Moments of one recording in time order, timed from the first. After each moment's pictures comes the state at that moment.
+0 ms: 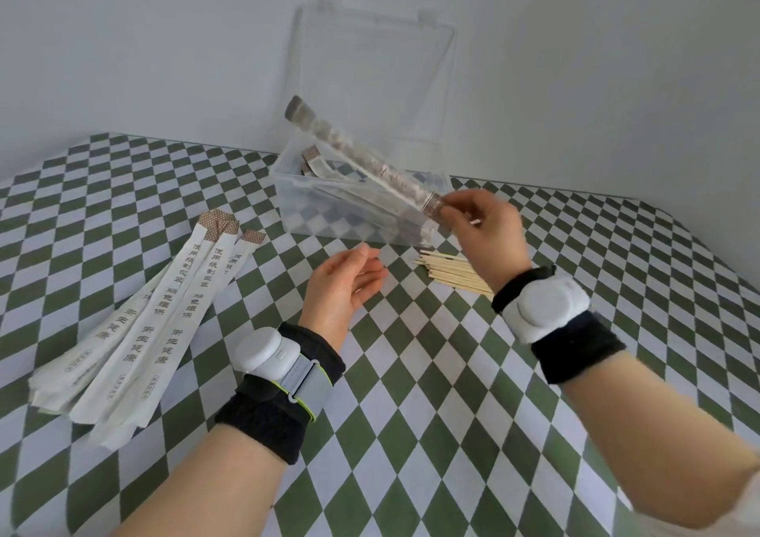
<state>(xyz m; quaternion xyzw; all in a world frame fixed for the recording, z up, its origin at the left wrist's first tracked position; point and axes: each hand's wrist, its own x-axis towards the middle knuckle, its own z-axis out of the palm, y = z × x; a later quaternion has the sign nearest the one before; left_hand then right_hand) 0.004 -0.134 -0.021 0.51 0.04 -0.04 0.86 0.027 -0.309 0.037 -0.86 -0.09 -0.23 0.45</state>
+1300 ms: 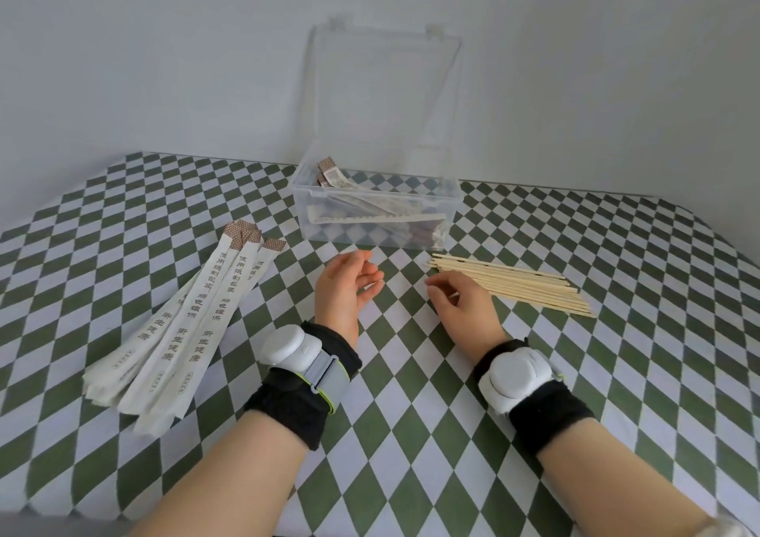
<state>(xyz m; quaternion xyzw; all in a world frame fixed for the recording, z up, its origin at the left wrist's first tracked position) 0.001 -0.131 -0.015 0.52 0.11 0.00 0.85 -0.007 -0.291 -0.033 -0.90 -0.03 -0.11 0.42</state>
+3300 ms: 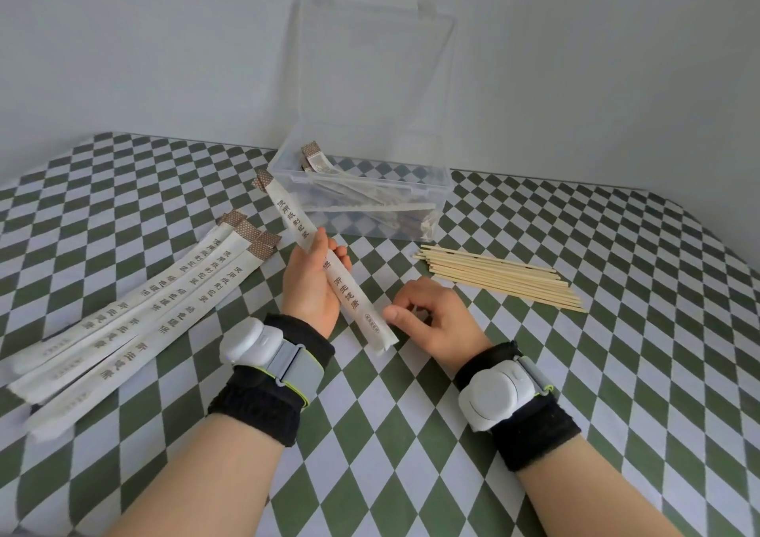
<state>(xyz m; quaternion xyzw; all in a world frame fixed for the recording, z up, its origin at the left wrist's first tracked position) 0.018 -0.120 -0.023 0.37 0.09 0.02 0.92 -0.019 -0.285 -0.037 -0.87 -0.22 -0.05 0.43</state>
